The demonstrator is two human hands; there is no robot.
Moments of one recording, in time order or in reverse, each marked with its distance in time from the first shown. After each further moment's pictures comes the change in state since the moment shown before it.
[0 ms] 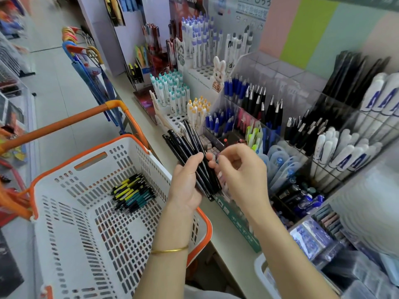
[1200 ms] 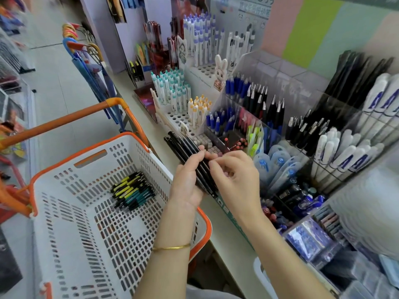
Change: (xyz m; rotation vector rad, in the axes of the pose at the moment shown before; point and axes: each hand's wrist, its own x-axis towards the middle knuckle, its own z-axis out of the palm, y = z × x) left_hand 0.009 -0.005 -0.003 -0.240 0.043 -0.090; right_hand -0.007 0.014 0.014 -0.105 0.049 -0.148
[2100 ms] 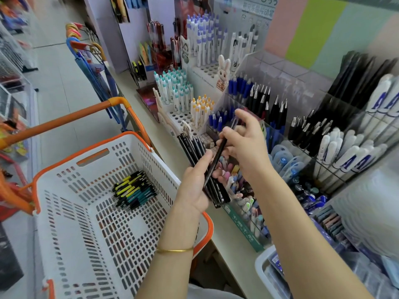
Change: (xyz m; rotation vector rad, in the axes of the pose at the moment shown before) left_hand -0.014 -0.004 0.011 0.206 0.030 -0.055; right_hand 0.062 -0.008 -0.009 0.583 -0.106 0.483
